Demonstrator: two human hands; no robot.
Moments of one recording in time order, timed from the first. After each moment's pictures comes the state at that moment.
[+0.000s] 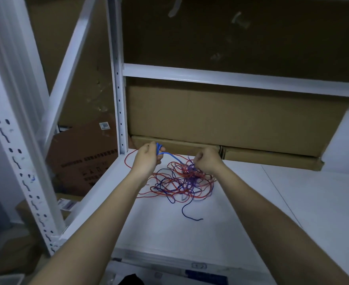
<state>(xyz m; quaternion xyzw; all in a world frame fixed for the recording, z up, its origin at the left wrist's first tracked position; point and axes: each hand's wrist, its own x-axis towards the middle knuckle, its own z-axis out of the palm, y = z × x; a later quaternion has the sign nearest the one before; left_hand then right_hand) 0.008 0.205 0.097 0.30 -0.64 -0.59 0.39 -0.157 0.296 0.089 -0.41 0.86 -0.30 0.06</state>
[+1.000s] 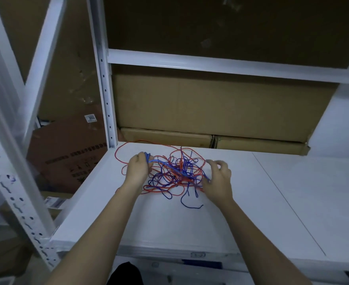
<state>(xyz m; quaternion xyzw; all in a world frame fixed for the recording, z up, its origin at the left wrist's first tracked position) 0.005 0.196 0.050 0.41 -0.62 -0.58 0.33 -0.145 0.352 -0.006 -0.35 0.85 -0.37 -0.11</state>
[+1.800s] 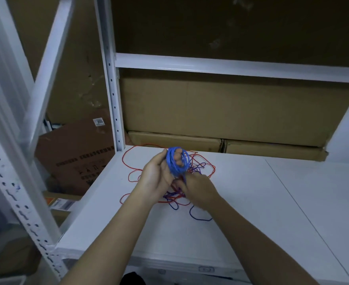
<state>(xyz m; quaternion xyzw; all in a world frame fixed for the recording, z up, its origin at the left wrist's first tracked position) 0.003 0.229 0.079 0.08 -0.36 -0.89 0.27 -0.127 0.294 0.000 -0.56 0.80 -0.18 -0.12</state>
